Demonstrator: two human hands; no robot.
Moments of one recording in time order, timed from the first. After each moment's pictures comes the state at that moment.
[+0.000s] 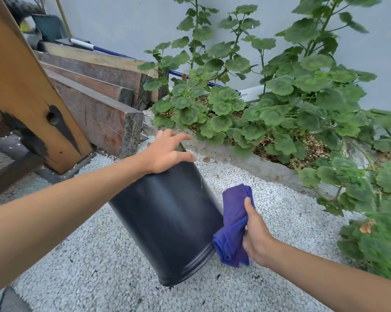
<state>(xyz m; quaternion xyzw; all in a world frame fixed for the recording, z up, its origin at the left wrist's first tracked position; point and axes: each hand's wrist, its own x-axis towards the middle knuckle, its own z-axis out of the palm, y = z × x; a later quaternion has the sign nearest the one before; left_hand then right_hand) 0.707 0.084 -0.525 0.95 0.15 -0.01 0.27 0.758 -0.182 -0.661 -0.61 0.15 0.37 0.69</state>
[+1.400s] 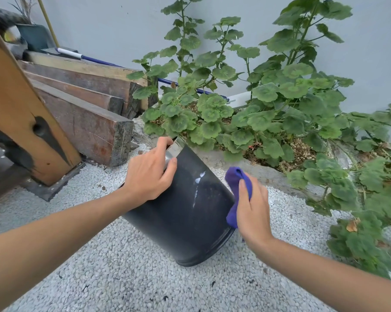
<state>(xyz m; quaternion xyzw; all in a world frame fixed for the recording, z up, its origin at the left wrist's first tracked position) 0.680 0.057 -0.544 0.94 0.15 0.28 0.11 0.754 -0.178 -0.595 -0.83 -0.14 0.05 0.54</state>
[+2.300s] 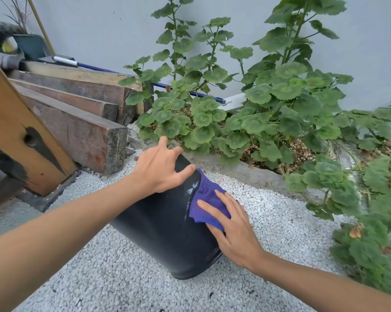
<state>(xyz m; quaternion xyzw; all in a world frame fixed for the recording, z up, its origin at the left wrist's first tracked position) 0.732 0.049 -0.526 0.98 0.14 0.13 -0.02 0.770 -0.193 -0.649 -0.84 -0.45 0.05 0.30</state>
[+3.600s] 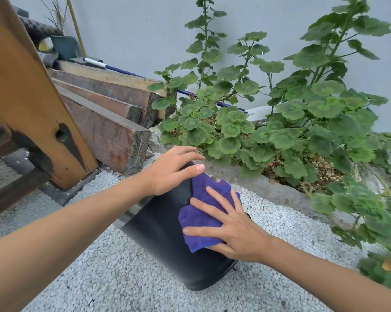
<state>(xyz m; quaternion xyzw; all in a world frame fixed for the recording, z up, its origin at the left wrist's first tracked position) 0.700 0.094 -0.510 0.96 0.03 0.06 0.26 0.797 -0.137 -0.622 -0.69 -0.71 -0.07 0.10</state>
